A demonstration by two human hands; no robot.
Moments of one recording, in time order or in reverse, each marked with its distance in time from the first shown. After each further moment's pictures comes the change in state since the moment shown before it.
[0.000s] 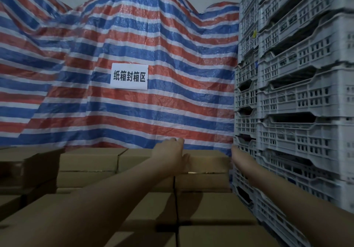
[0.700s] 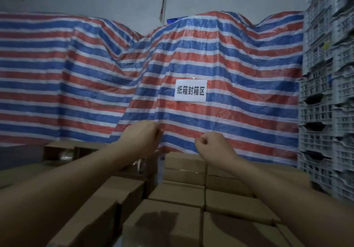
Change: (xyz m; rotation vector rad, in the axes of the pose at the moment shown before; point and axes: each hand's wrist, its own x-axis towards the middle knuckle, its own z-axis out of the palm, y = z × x) left_hand -0.210 -0.206 -0.209 0.091 0.204 -0.217; right_hand -0.218 -0.178 0.203 -0.250 -0.232 -0.856
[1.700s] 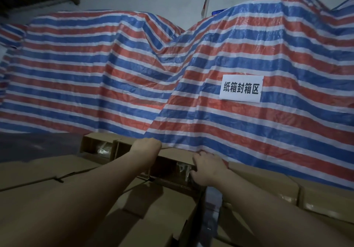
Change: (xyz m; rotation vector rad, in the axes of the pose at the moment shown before) left_hand 0.046 -0.234 0.132 0.448 -0.225 -0.280; right_hand 0.133 -0.010 0.254 -0.599 -0.336 -0.113
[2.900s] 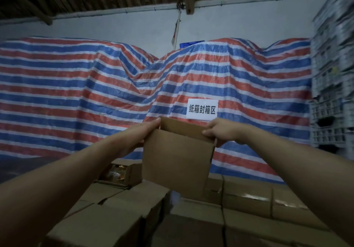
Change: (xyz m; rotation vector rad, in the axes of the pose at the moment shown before) left_hand -0.136 0.028 -0.221 -1.443 -0.160 0.104; right_hand -0.182 0.067 -0.278 0.518 -0.066 0.059
